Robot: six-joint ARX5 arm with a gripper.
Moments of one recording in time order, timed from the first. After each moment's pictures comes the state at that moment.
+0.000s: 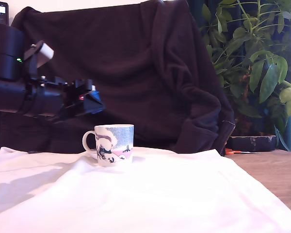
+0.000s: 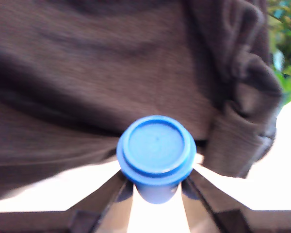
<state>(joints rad) -0.38 1.80 0.62 1.10 0.31 -0.22</state>
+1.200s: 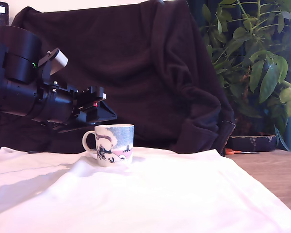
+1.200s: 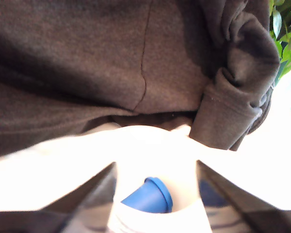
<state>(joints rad) -0.42 1.80 0.65 0.96 0.28 -0.21</state>
